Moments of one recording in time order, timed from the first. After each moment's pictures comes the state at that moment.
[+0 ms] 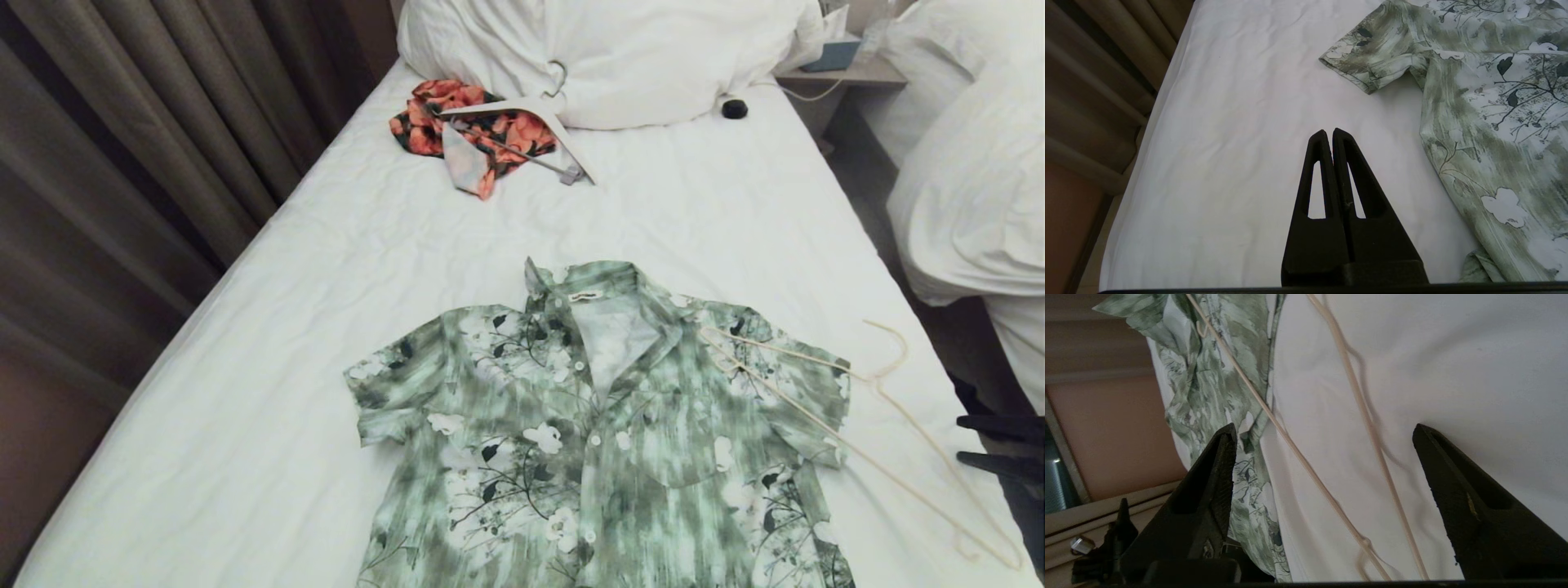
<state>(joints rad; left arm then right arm) 0.00 0.00 0.00 -0.05 -0.01 0.23 -0.75 2.06 -1.12 0.46 1.21 -0.36</state>
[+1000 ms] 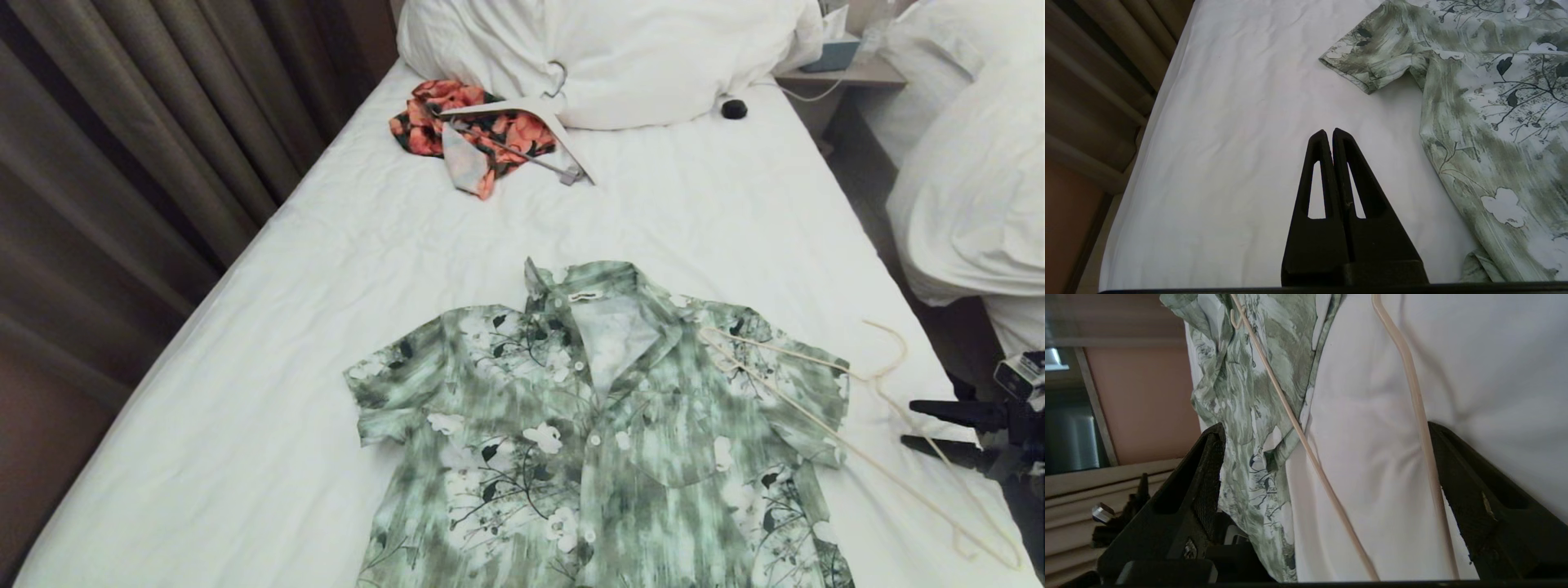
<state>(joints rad) 0.00 0.00 0.00 -0.05 -0.01 0.23 -0.61 2.11 -1.10 0.29 1.31 -0.27</state>
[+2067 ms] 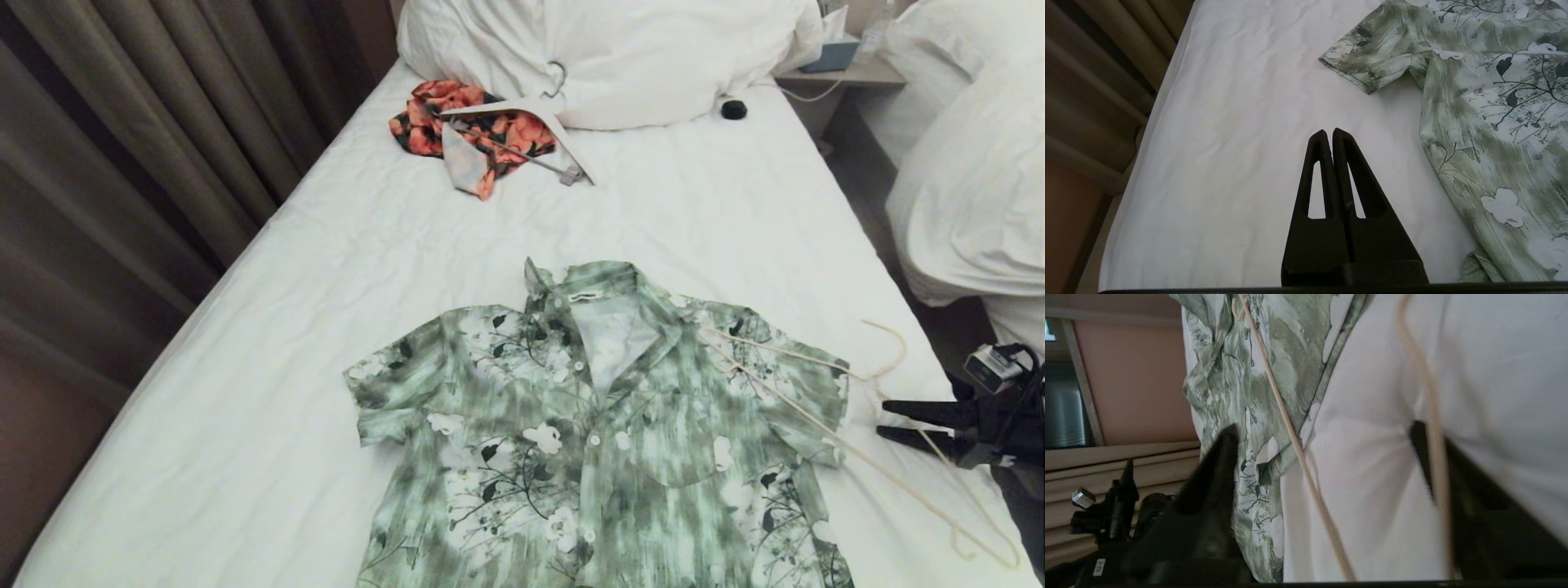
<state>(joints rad) 0.00 0.00 0.00 -0.05 -0.01 0.23 -0.53 2.13 -1.09 0.20 1.30 -0.26</state>
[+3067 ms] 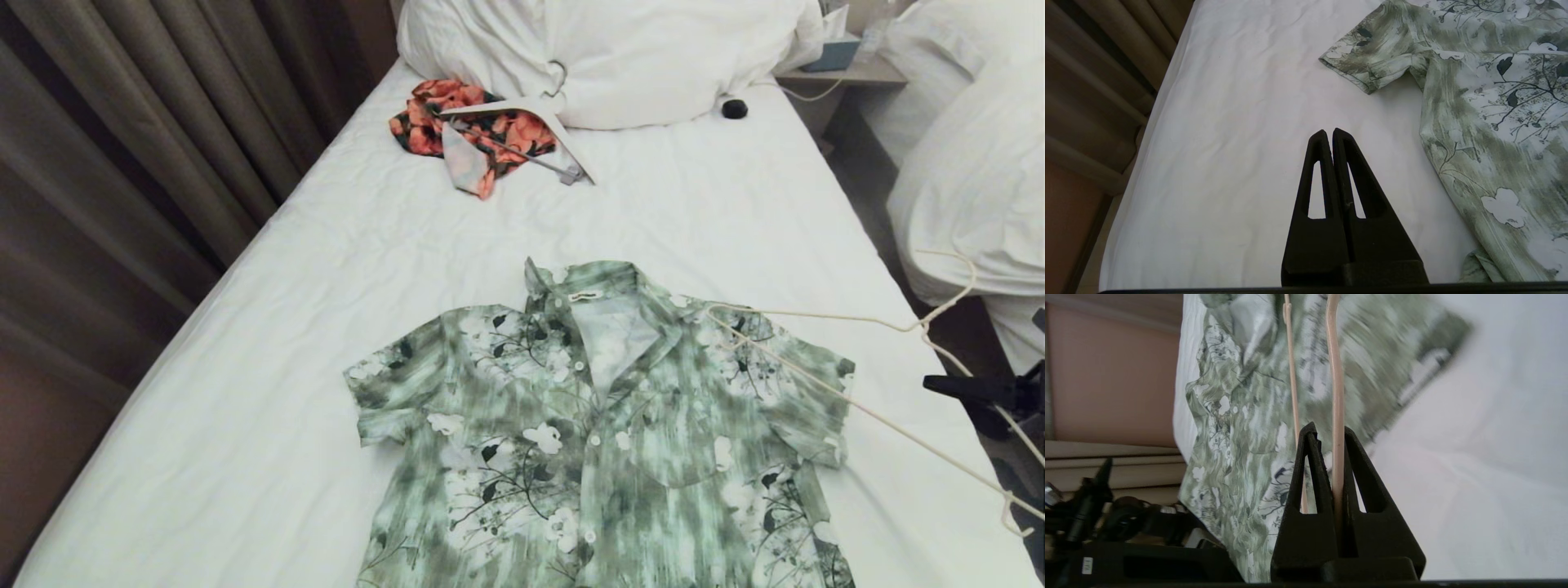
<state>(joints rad) 0.00 0.00 0.00 -0.05 -0.01 0.23 -0.59 1.88 -1.06 0.21 1.31 -0.25</state>
